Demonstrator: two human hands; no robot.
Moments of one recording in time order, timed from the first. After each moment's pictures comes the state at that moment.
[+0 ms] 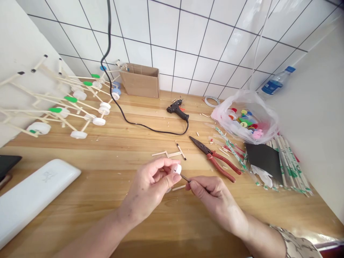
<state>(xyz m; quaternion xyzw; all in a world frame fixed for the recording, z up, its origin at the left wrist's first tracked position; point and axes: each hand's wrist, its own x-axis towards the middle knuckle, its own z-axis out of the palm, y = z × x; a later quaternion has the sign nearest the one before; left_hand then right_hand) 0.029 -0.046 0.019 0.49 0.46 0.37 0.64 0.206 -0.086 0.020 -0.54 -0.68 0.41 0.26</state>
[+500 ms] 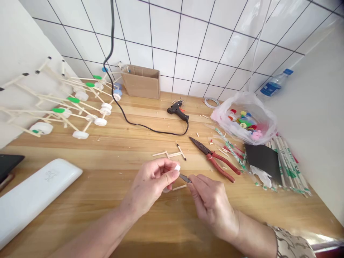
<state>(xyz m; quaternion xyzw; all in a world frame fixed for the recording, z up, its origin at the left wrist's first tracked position) 0.032 -0.043 0.011 0.45 0.46 0.36 0.68 0.201 -0.091 0.007 -0.51 -0.82 0.10 0.25</state>
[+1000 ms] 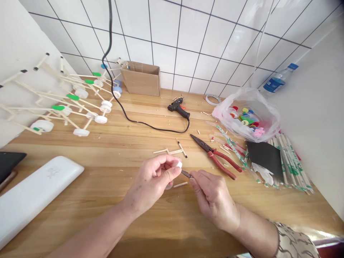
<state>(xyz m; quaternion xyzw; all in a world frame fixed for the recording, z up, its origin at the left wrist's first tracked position) 0.029 -0.043 0.019 0.51 0.47 0.34 0.64 0.204 -0.086 0.007 -0.52 -0.77 0.24 0.28</state>
